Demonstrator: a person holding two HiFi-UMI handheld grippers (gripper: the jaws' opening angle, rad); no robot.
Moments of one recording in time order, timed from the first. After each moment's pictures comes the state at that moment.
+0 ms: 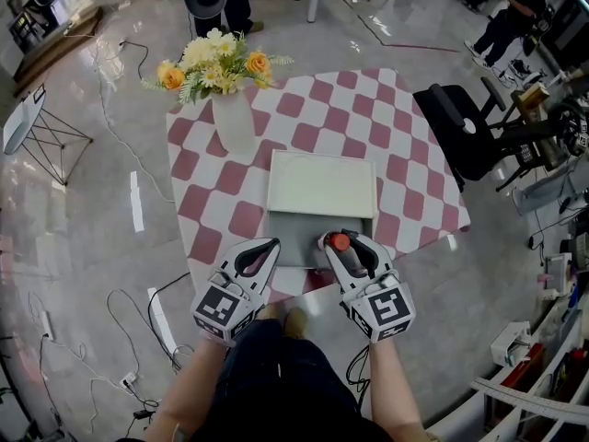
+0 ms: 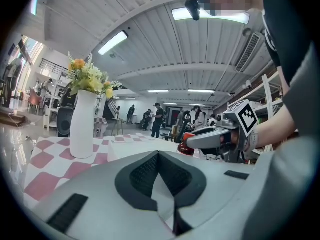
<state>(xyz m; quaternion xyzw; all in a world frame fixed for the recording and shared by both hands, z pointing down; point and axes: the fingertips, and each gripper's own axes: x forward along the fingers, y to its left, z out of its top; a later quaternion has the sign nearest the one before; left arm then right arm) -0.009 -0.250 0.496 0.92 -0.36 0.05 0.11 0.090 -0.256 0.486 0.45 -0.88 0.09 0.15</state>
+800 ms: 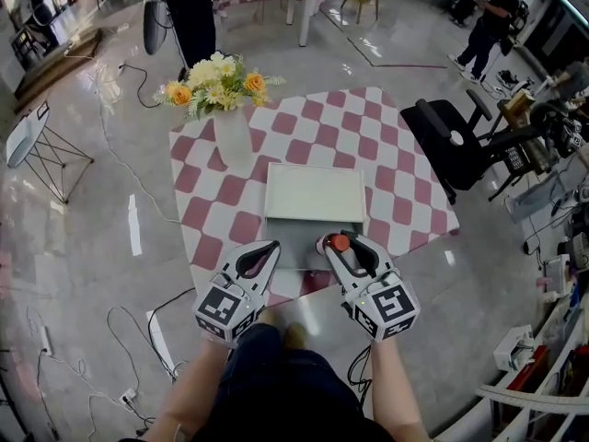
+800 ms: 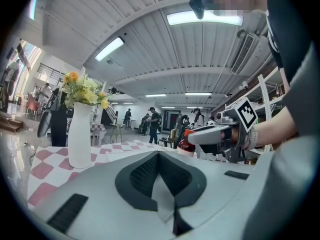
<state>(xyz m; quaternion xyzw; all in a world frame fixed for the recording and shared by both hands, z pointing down) -0.004 -0.238 0.466 0.93 -0.36 0.04 0.08 0.094 -0.241 0.444 0.45 -0.88 0.07 0.13</state>
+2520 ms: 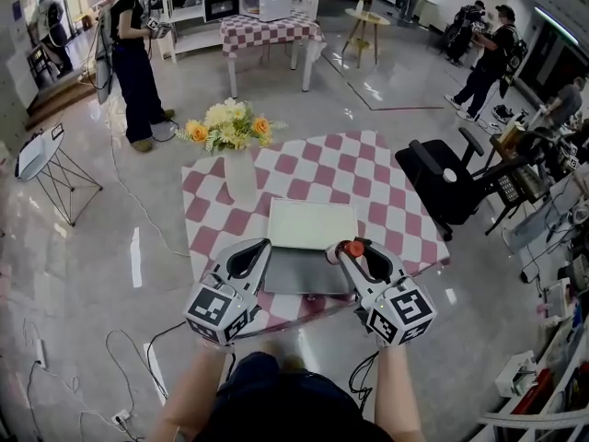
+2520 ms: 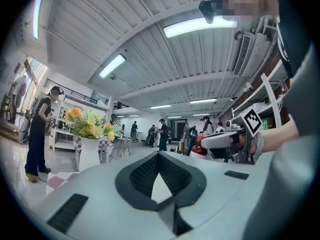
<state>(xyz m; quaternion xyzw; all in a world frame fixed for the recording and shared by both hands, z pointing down) -0.025 -0.249 0.369 0.91 -0.40 -0.01 0.03 0.117 -0.239 0.357 0.46 -0.89 0.05 0.07</state>
